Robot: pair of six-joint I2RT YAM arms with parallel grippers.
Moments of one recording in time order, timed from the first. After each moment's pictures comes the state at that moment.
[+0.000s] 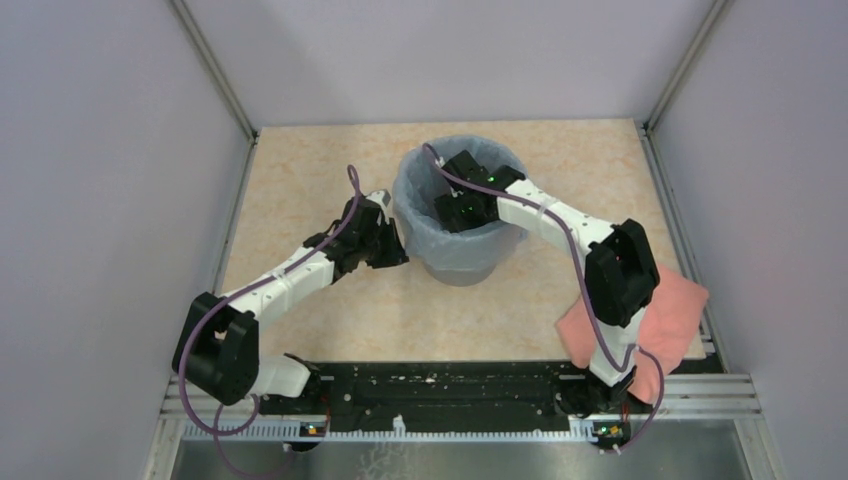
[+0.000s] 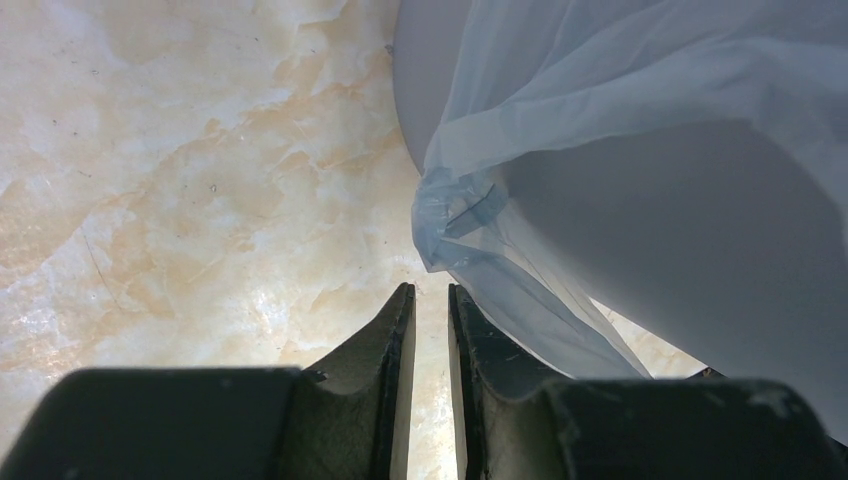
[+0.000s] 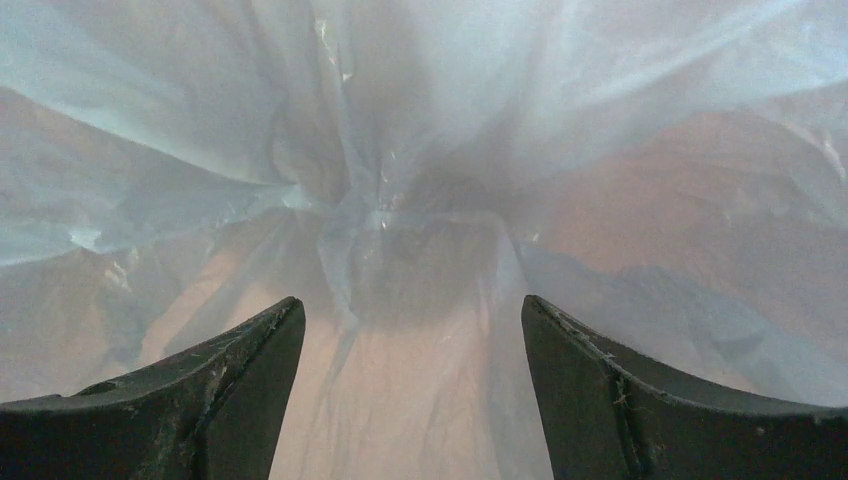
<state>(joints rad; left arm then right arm) -0.49 1.35 0.84 -0.28 0.14 -0.57 0.71 1.88 1.61 -0.85 0.18 0.23</state>
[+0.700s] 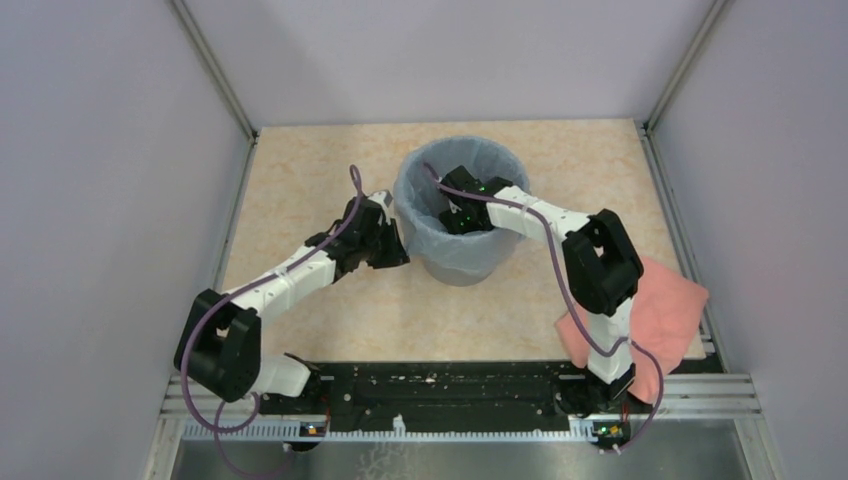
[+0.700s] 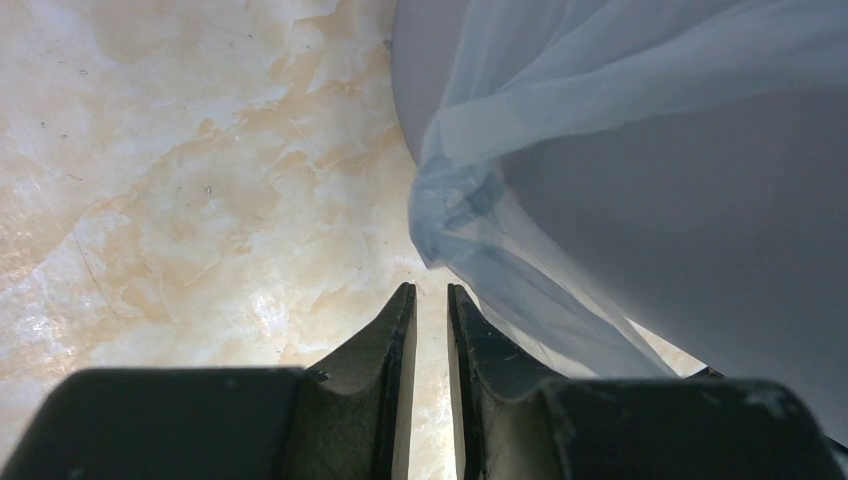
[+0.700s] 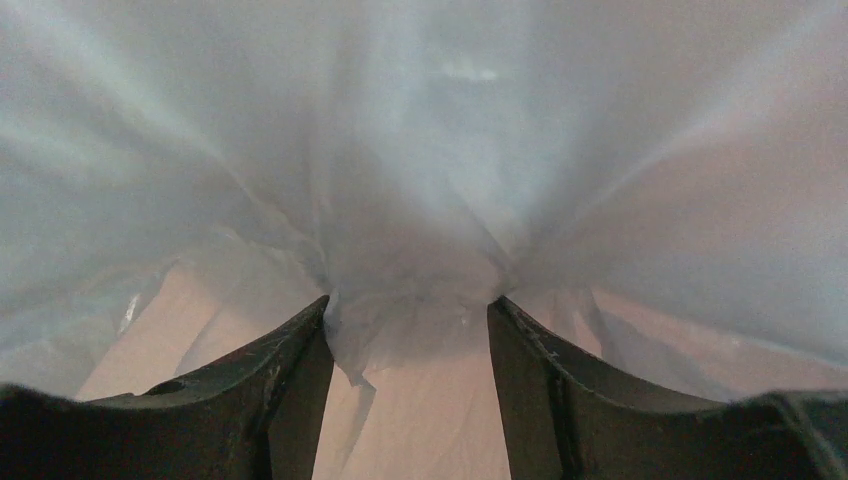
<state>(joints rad) -0.49 1.36 0.84 -0.27 0.15 -0.56 0.69 1.96 1.54 -0.80 0.11 0.22</state>
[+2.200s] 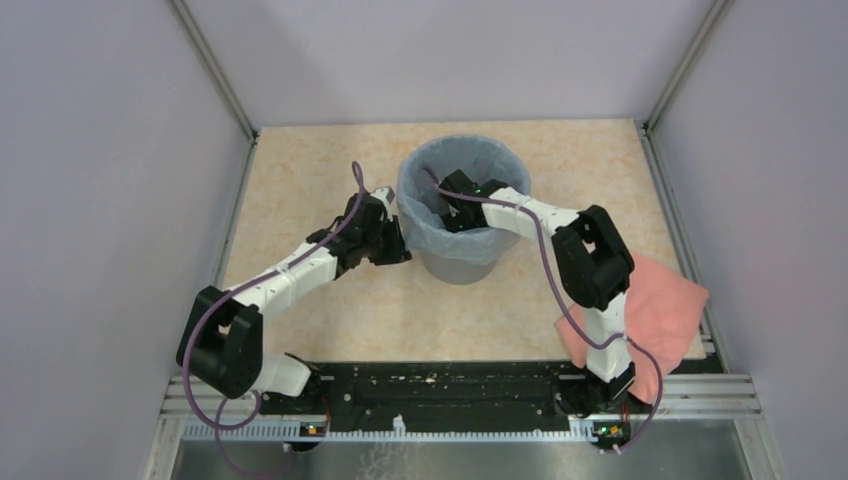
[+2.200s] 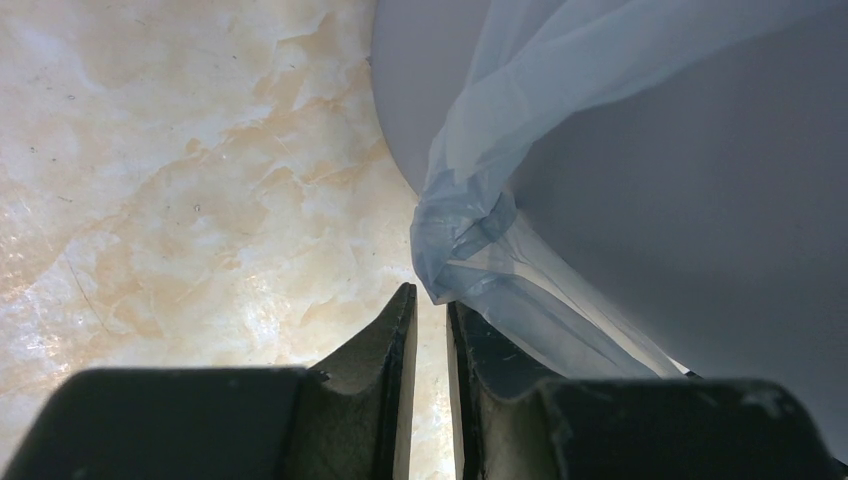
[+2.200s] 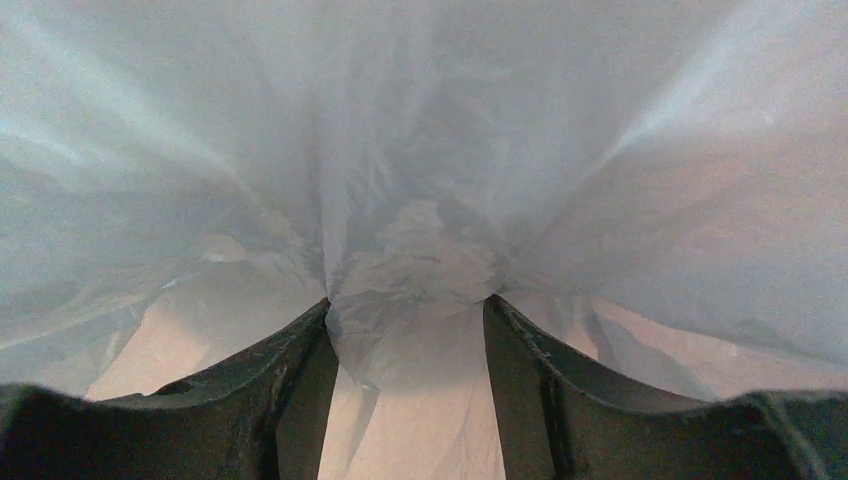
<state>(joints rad) -0.49 1.39 0.87 -0.27 0.17 -0.55 0.68 2.04 1.54 -0.76 0.10 0.22</state>
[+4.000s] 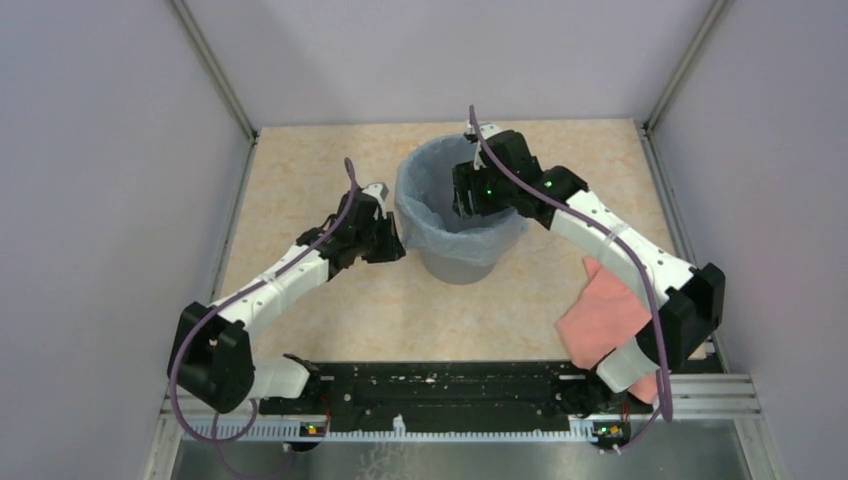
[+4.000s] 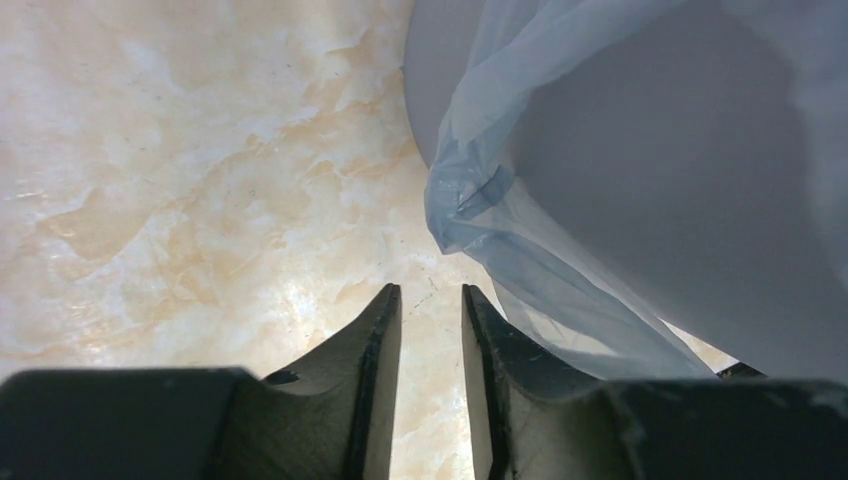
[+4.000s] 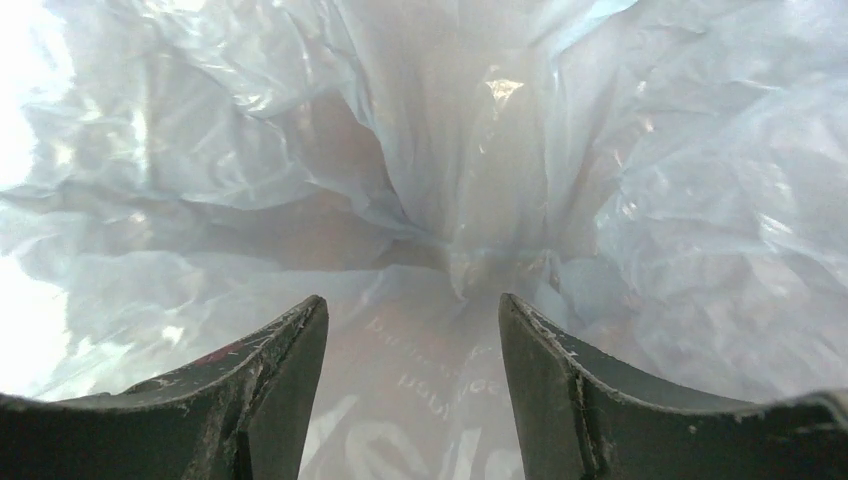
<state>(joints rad) -0.49 1.32 0.90 -0.36 0.11 -0.52 0.69 1.56 1.52 -0.69 0.05 0.28</state>
